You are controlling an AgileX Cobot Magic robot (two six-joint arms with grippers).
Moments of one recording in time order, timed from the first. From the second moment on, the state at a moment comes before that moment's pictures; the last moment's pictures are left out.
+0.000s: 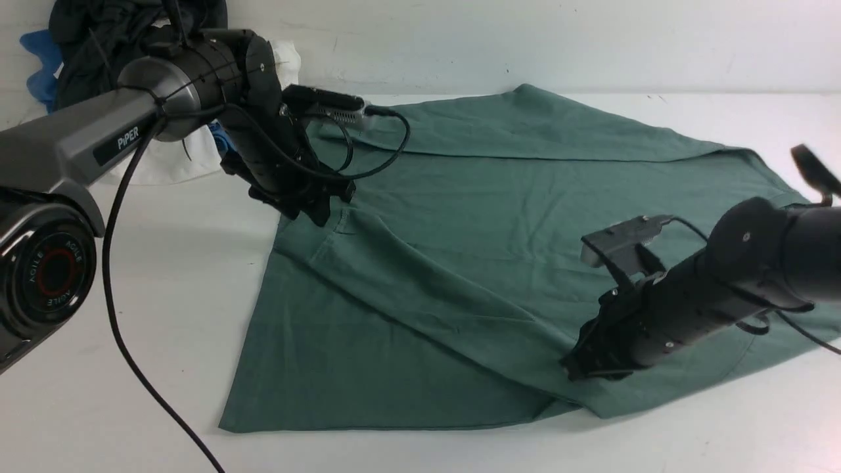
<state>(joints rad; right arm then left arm) 0.32 1.81 -0.95 0.59 0.60 -0.75 -0.22 2.25 -1.98 -0.15 0.99 0.16</state>
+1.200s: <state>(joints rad) 0.66 1.86 -0.95 0.50 0.32 -0.83 -0.11 2.55 -2.39 -0.34 0.71 0.11</state>
